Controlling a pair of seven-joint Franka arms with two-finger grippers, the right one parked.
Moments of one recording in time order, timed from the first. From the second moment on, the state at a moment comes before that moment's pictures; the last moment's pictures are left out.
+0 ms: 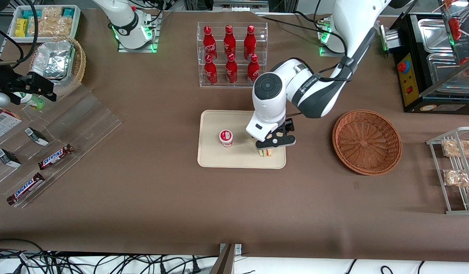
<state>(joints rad) -0.28 0.62 -0.44 -1.42 0.41 1.88 -0.97</state>
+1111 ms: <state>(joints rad) 0.04 0.55 -0.44 -1.25 0.29 1.70 -0.63</state>
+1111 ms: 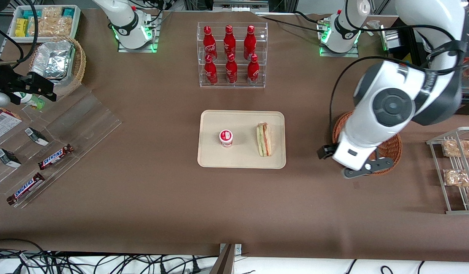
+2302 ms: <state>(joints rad) 0.00 0.46 -0.07 -1.25 0.01 1.66 0.03</state>
